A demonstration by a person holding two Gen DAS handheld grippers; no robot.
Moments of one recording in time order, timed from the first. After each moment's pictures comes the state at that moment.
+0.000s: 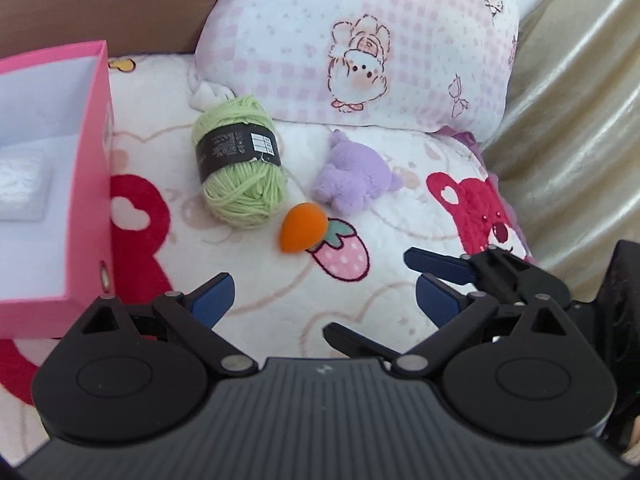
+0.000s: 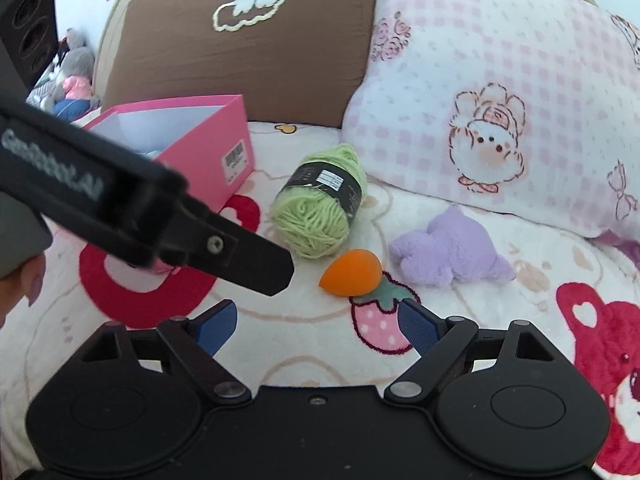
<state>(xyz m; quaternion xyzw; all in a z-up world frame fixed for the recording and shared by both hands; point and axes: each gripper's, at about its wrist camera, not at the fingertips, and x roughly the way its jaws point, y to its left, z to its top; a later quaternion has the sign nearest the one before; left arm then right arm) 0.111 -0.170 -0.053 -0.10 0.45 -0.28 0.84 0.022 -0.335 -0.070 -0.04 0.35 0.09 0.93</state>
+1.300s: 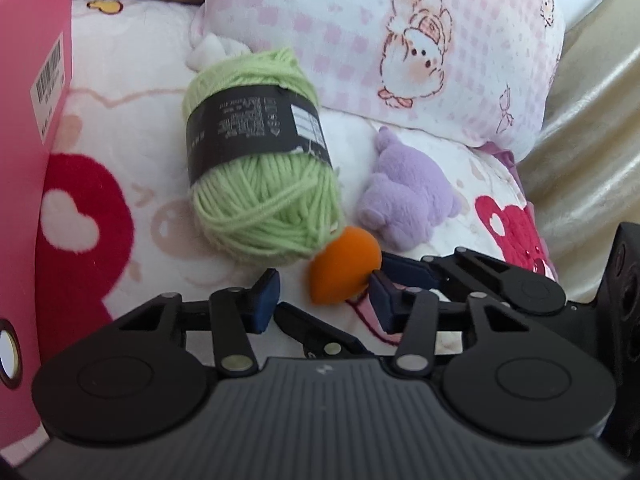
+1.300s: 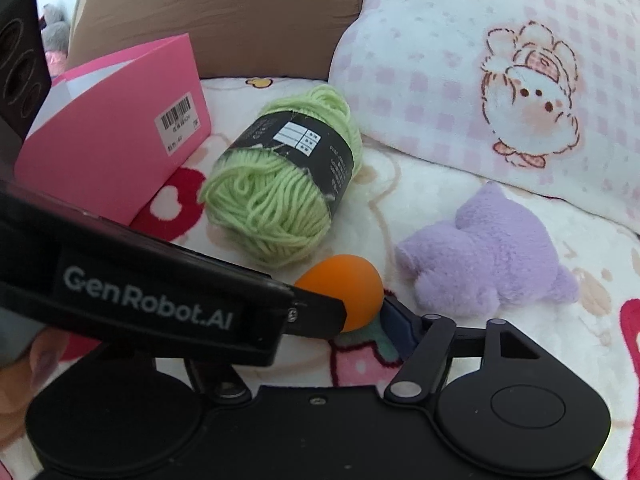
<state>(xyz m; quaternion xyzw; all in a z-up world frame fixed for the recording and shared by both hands) 0.180 -0.190 -0.138 -0.15 0.45 -0.28 0.83 0.109 -0.334 -0.133 -0.04 0.39 0.09 0.91</state>
